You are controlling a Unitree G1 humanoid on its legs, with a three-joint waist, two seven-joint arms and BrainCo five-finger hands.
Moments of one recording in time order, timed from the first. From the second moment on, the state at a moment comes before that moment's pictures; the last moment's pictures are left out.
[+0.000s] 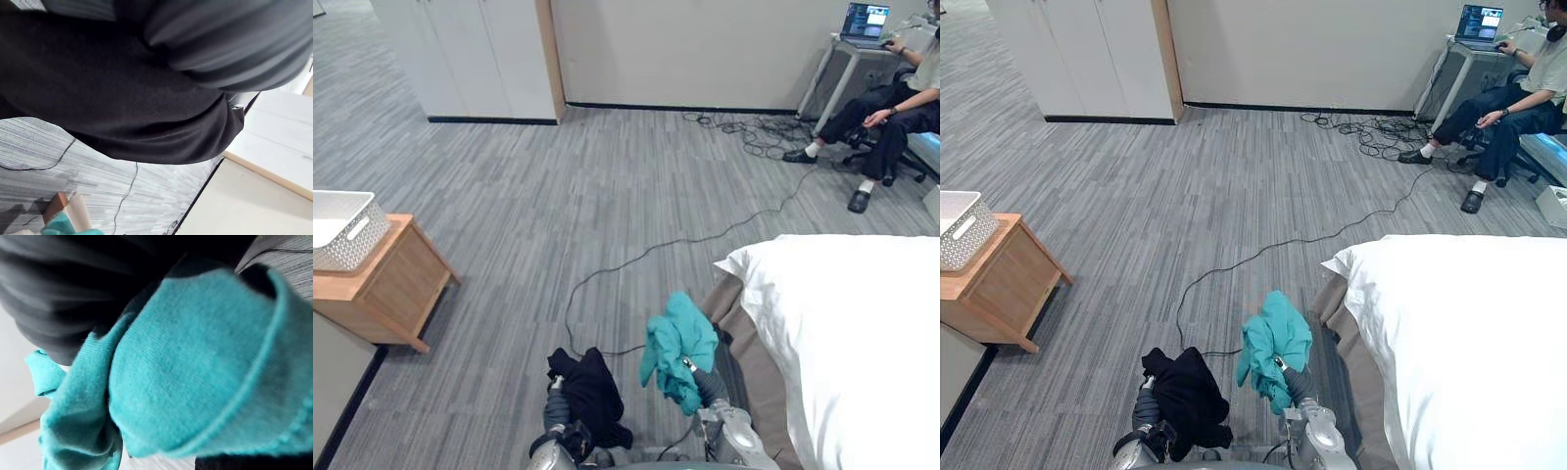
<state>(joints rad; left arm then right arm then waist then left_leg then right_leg) 0.28 -0.01 -0.11 0.53 -0.55 -0.17 0.06 0.19 -0.01 0.22 0.52 0.35 -0.13 -0.01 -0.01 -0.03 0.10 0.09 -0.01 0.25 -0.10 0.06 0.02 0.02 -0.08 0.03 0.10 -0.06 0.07</state>
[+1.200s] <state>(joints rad) 0.20 0.10 -0.14 0.59 -0.40 -0.19 0.01 0.17 -0.15 0.09 0.49 0.22 -0.14 0.09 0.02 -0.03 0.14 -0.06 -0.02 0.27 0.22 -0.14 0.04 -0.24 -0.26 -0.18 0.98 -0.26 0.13</state>
